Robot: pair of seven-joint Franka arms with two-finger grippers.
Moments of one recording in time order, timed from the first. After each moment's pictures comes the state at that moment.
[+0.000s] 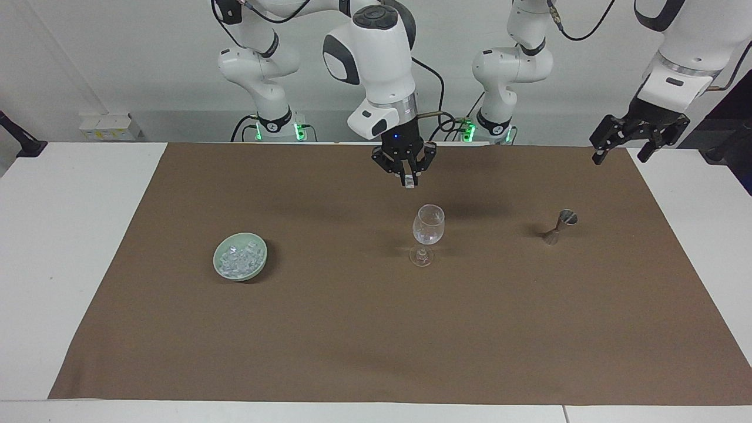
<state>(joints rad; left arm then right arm) -0.02 0.00 -0.01 -1.50 0.01 1.57 -0.02 0.28 0.30 0.42 -1.47 -0.03 1.99 0.84</state>
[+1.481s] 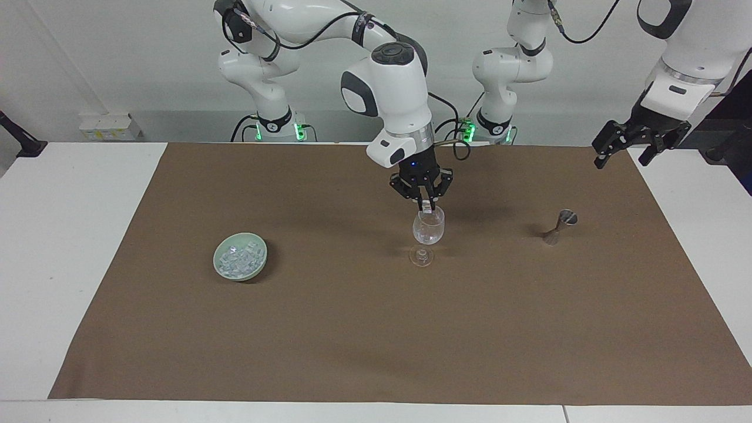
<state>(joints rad) 0.00 0.01 -0.01 -1.50 0.01 1.57 -0.02 0.32 0.41 0.41 -1.43 -0.09 2.12 0.88</state>
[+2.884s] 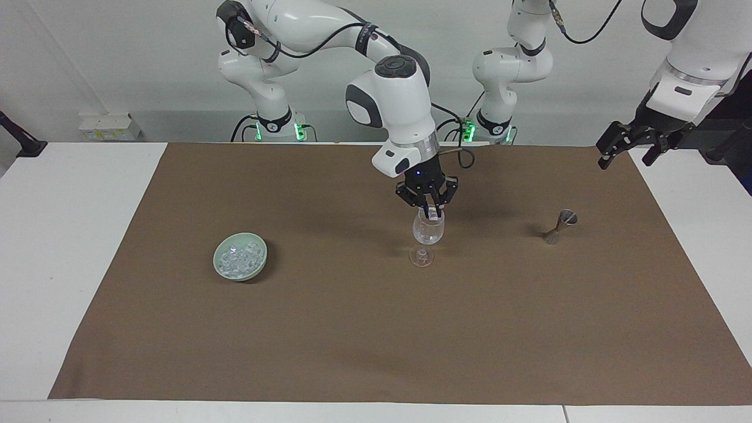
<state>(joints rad) 0.02 0.01 -0.01 -1.50 0.01 1.57 -0.02 0.33 0.45 0.41 -1.42 -0.10 2.18 0.89</state>
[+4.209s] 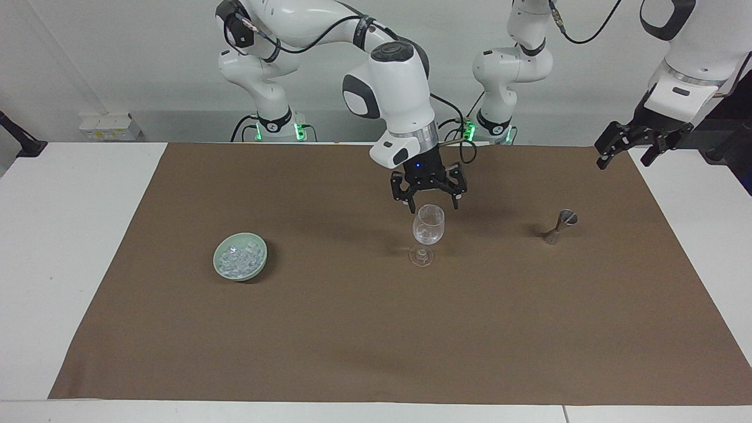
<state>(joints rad) 0.01 0.01 -0.03 -1.51 0.01 1.57 -0.03 0.21 0.35 0.41 -1.38 -0.14 2.06 0.73</state>
